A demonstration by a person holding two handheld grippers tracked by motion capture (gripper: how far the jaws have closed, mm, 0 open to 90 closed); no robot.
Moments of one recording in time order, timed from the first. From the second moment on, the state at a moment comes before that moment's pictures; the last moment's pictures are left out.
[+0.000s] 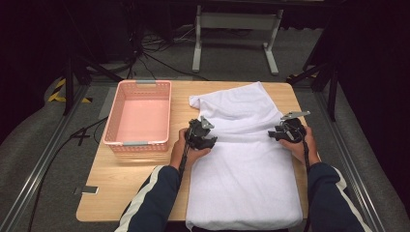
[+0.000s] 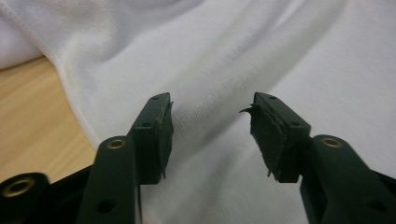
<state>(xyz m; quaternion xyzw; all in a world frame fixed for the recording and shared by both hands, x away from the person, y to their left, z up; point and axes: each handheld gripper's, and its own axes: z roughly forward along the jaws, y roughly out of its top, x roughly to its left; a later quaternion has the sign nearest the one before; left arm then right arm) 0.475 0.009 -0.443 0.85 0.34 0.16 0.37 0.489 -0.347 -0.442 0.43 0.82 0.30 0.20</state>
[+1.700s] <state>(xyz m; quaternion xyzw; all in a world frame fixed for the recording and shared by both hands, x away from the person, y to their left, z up) 0.391 0.064 -0.458 0.89 0.27 0.13 0.35 0.389 -0.353 -0.447 0.36 0.86 0.33 0.17</state>
